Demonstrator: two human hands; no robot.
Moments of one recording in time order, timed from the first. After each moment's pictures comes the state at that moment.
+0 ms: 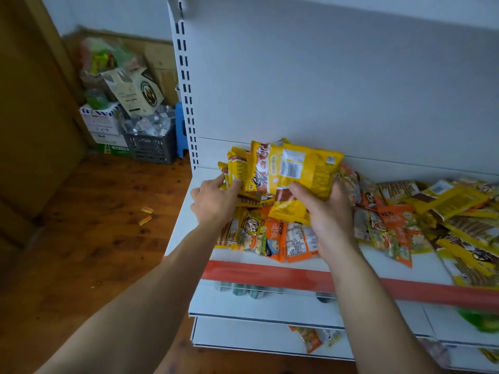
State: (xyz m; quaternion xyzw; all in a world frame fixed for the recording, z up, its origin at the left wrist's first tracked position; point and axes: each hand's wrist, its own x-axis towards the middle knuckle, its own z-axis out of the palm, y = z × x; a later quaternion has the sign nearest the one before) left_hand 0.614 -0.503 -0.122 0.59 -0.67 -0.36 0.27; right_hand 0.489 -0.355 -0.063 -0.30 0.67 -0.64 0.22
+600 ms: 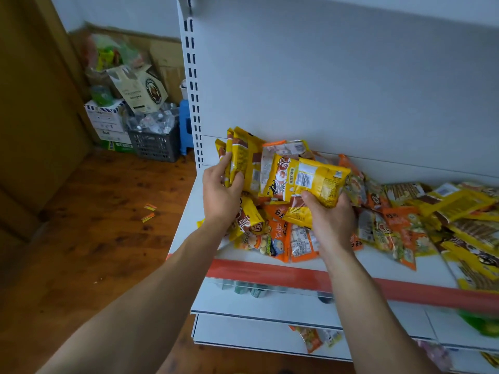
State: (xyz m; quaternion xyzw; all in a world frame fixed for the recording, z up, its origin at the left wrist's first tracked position) left_hand 0.617 -0.493 -0.111 0.45 -0.62 -0.45 0.46; right_hand 0.478 -0.362 -0.093 -0.20 0.77 -0.59 0.14
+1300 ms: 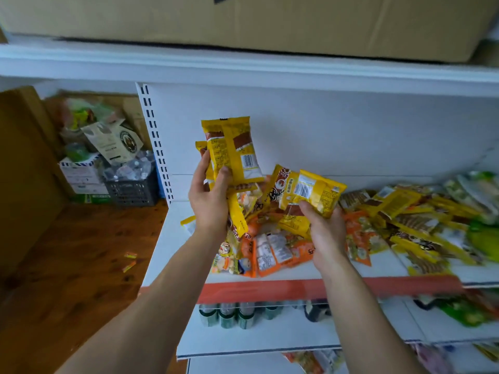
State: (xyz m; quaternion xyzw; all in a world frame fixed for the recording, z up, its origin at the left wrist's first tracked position) left_hand 0.584 -0.435 -0.025 0.26 -0.43 -0.64 0.57; right_hand 0.448 -0.313 -0.064 -0.15 0.63 -0.75 0.17
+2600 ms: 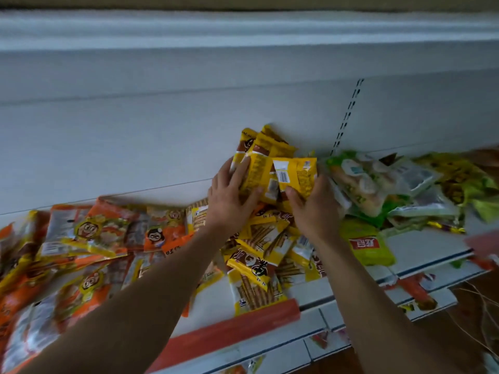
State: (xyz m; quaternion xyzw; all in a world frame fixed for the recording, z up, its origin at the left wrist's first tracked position) left_hand 0.174 -0.294 -0.096 0.19 -0.88 -0.26 0.35; right_hand 0.073 -0.143 -0.079 -0.26 0.87 -0.41 -0.10
